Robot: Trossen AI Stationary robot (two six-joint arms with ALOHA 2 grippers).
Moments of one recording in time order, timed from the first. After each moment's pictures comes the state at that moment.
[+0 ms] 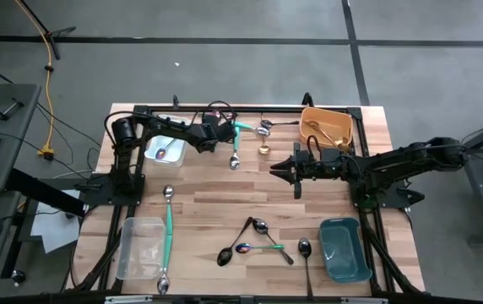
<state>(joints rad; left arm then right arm) 0.43 1.98 1.06 -0.24 -0.63 -0.93 -0.02 1.17 0.41 0.66 0.00 0.15</state>
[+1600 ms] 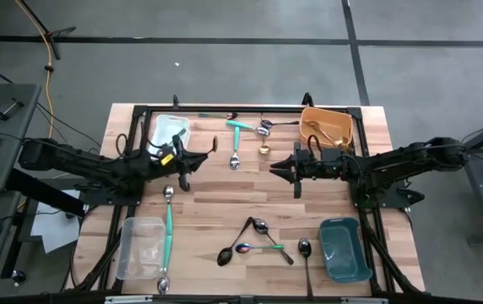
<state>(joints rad) -0.01 0.93 0.21 0.87 -0.27 -0.03 -0.02 1.17 0.41 0.68 0.02 0.15</state>
